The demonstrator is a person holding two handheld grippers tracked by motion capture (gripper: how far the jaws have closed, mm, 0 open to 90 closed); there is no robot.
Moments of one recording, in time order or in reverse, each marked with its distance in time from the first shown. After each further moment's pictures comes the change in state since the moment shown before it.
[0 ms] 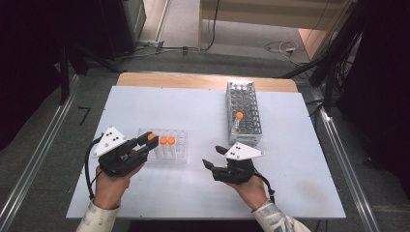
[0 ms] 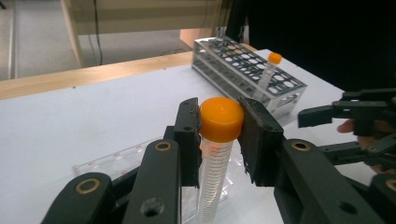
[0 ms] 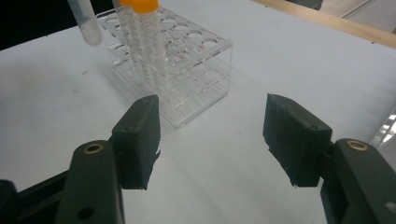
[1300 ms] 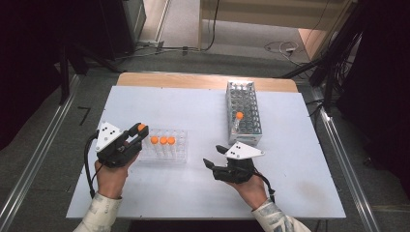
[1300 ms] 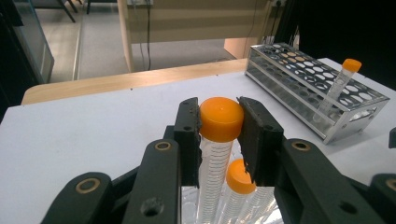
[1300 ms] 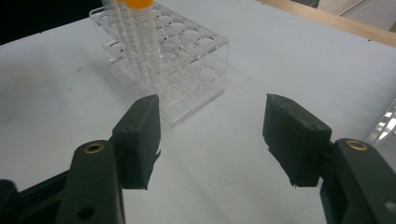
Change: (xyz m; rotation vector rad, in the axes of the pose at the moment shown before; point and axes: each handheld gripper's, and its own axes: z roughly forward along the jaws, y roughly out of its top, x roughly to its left) left arm 0.022 -0.012 0.019 -0.049 0.188 0.002; right arm -0.002 -0.001 0.002 0.006 -0.011 0.000
